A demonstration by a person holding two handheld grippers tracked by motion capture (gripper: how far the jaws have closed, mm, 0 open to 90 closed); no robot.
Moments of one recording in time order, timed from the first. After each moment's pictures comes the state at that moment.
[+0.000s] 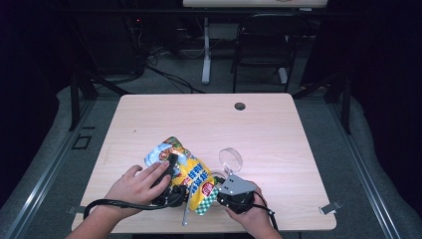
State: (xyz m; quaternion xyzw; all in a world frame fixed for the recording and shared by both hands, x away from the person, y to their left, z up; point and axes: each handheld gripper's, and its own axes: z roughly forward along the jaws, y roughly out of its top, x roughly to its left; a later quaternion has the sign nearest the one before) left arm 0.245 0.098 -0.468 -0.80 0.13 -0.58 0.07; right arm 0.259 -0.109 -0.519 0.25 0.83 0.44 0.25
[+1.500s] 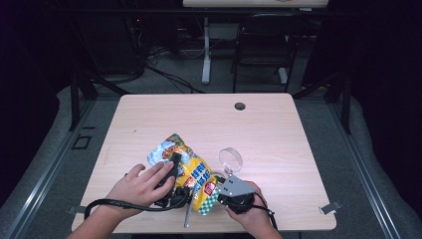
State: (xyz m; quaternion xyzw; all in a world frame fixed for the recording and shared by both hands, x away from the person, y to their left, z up) left arm 0.241 0.090 -0.464 -0.78 0.16 -0.60 0.09; right arm 0.257 -0.109 -0.519 0.24 0.83 0.44 0.27
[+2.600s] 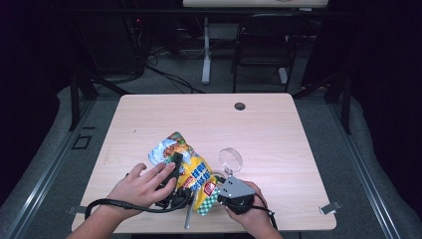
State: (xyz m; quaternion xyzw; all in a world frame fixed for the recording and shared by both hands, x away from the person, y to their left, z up) left arm 0.238 0.088 -0.464 -0.76 0.18 -0.62 0.09; right arm 0.255 -0.108 -0.519 0.23 0.83 0.43 0.28
